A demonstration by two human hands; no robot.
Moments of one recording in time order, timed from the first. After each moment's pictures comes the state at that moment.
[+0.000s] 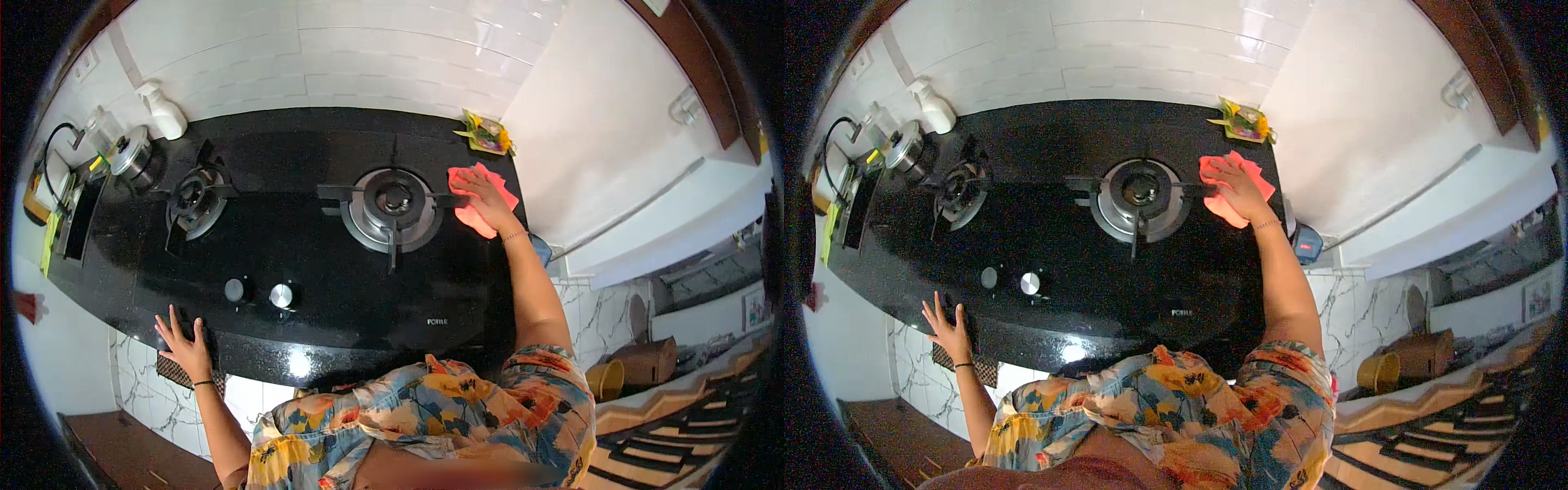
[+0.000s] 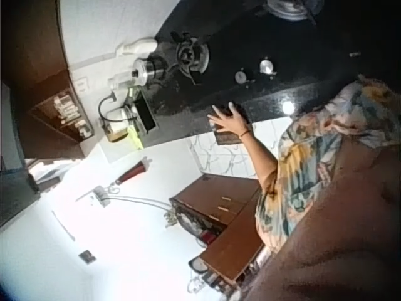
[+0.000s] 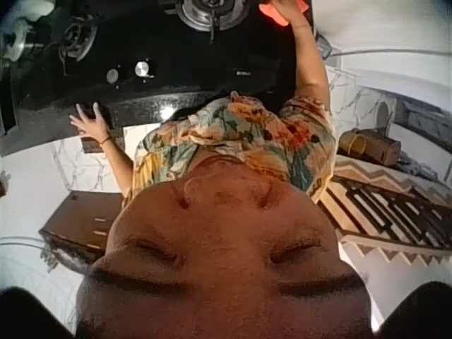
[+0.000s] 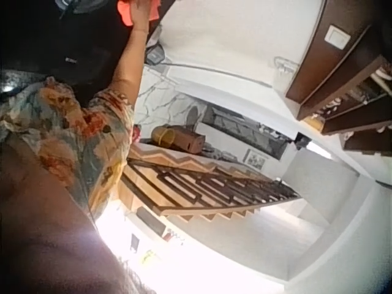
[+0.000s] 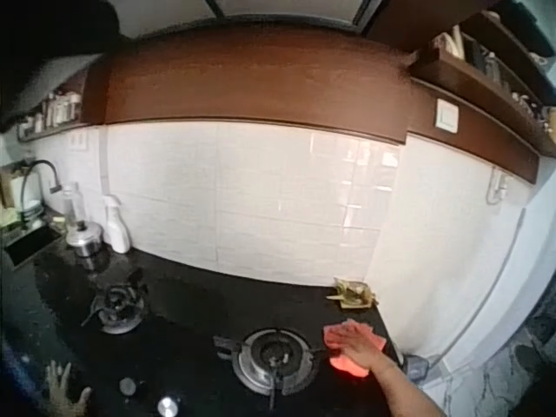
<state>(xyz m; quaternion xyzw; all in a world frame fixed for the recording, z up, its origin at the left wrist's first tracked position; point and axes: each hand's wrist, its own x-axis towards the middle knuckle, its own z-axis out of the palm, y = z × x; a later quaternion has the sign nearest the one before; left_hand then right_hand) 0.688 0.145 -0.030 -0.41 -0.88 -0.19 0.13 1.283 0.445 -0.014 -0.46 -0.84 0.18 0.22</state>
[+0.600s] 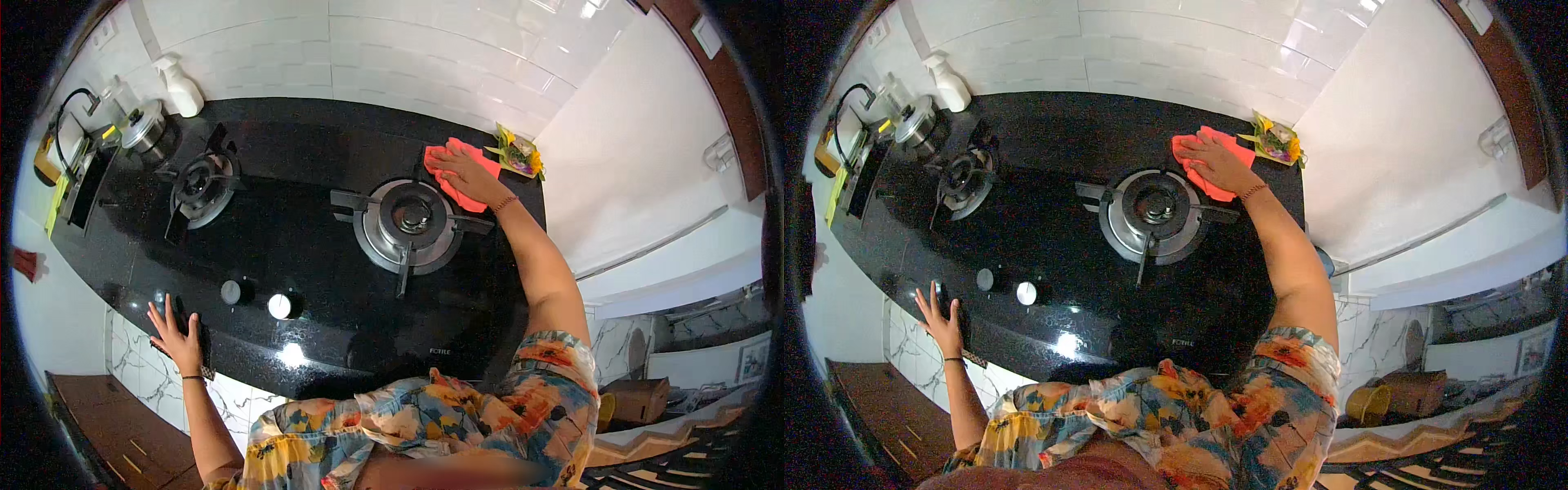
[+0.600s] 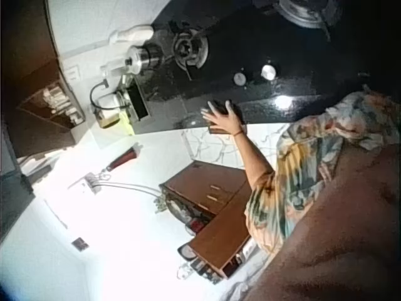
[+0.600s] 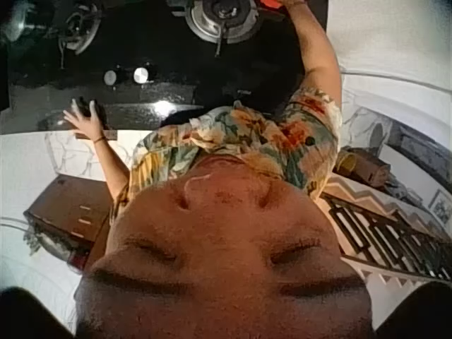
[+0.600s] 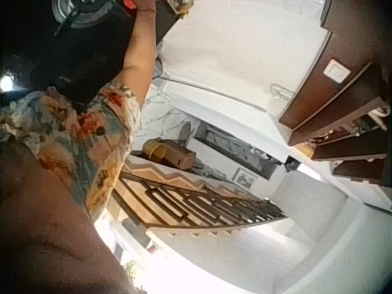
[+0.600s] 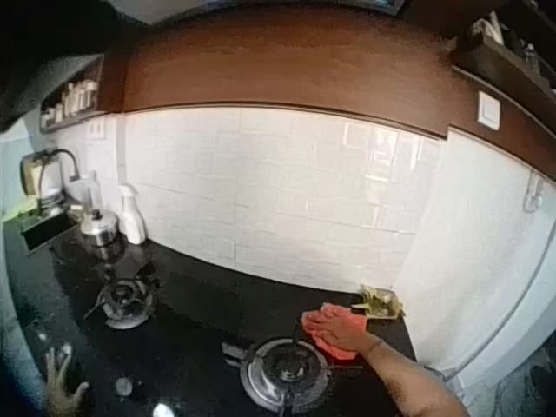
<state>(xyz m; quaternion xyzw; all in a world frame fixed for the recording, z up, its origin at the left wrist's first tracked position) 0.692 0.146 -0.024 -0.42 -0.88 -0.19 0.12 1.203 0.539 0.009 -0.30 -0.94 0.11 0.15</state>
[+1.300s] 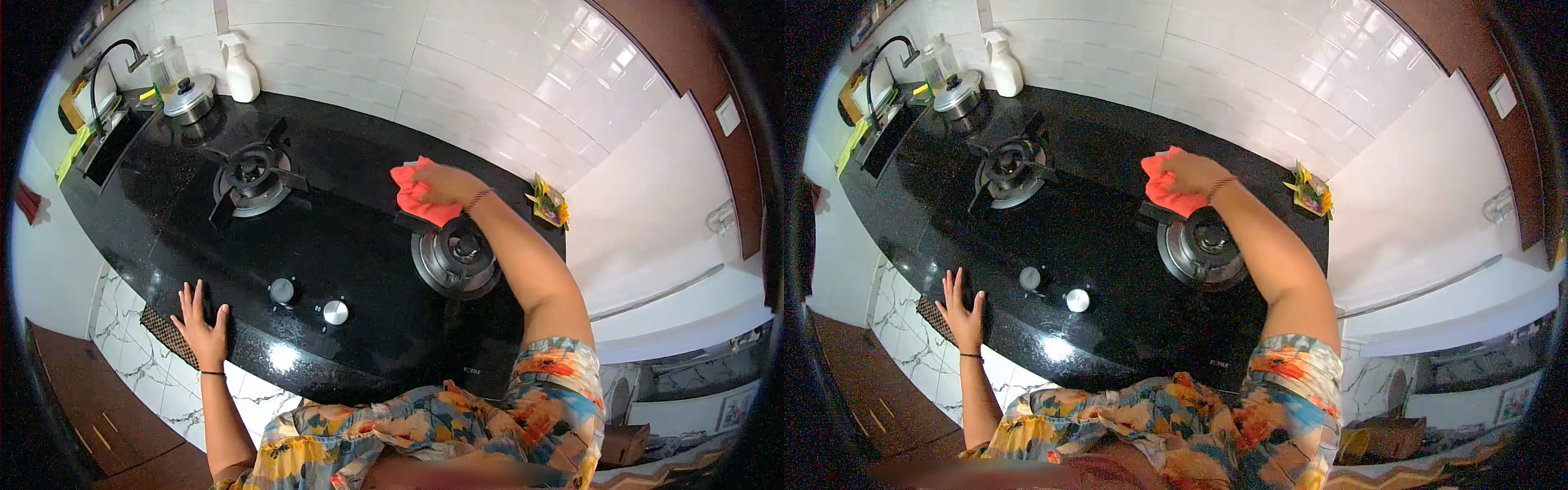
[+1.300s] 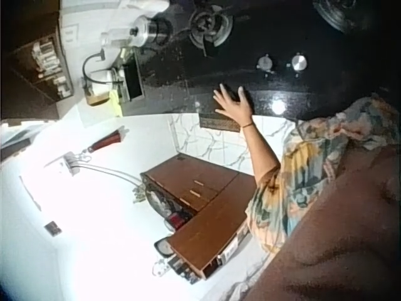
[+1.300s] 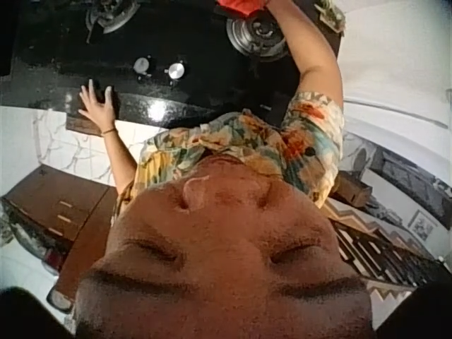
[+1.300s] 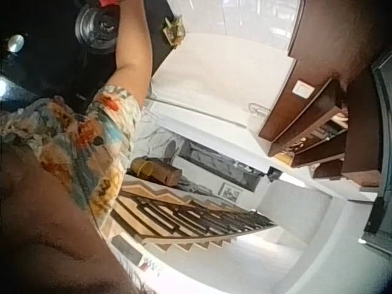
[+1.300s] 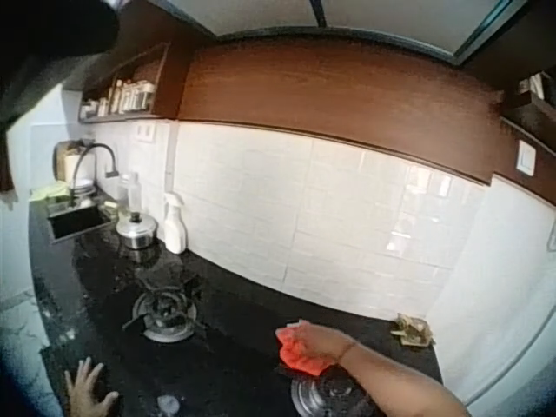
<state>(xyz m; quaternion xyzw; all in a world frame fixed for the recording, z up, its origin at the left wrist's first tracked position) 0.707 0.144 -0.008 -0.41 -0.88 -0.23 0.05 1.039 0.569 0.040 -0.22 -0.97 0.11 0.01</state>
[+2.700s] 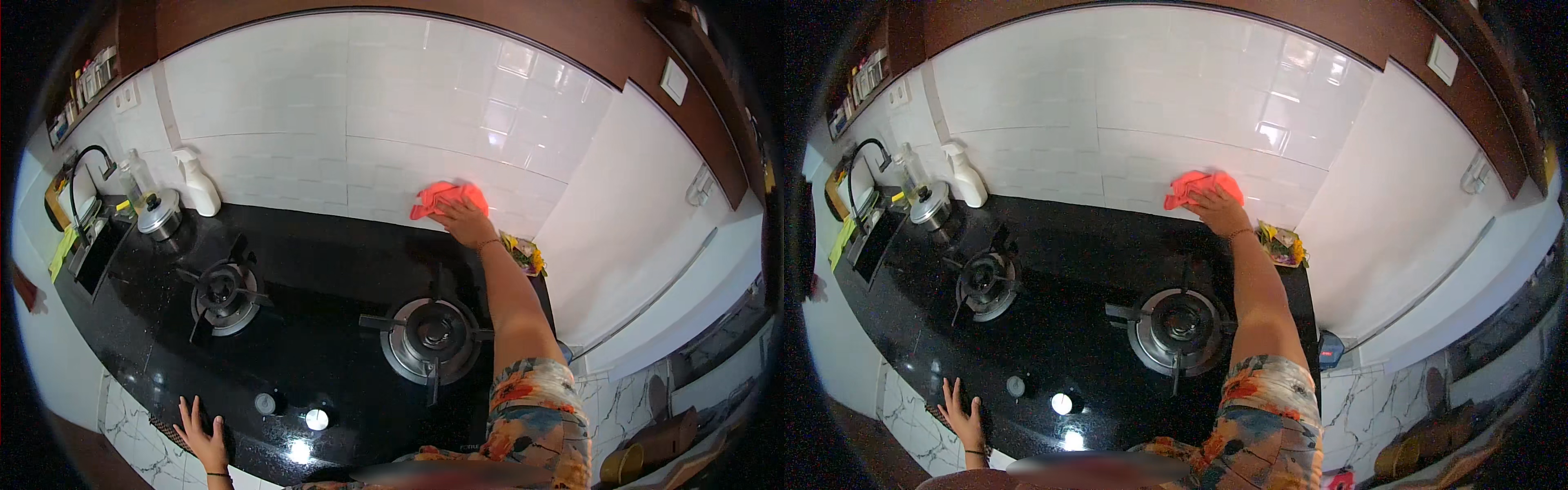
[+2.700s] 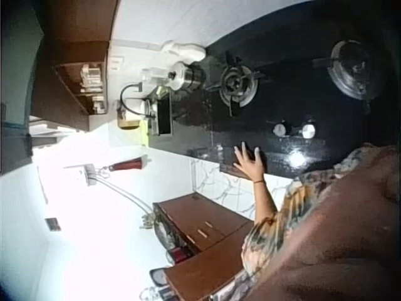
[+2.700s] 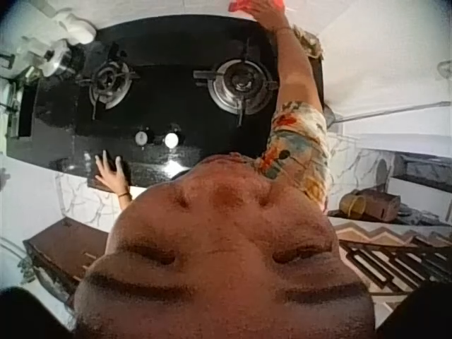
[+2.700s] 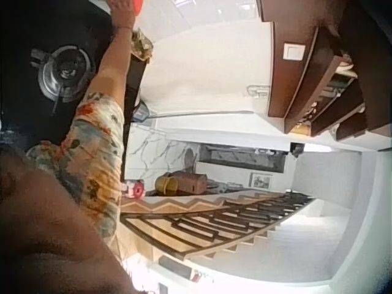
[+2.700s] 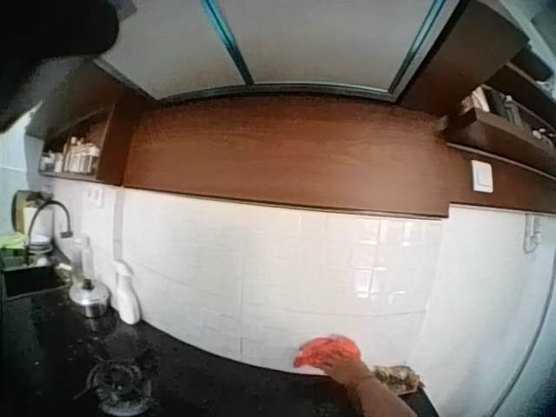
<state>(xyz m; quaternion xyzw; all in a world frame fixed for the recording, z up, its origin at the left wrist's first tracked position) 0.709 0.146 0.002 -0.39 -0.89 -0.22 0.02 1.163 0.655 0.056 -0.28 -0.89 -0.35 0.05</state>
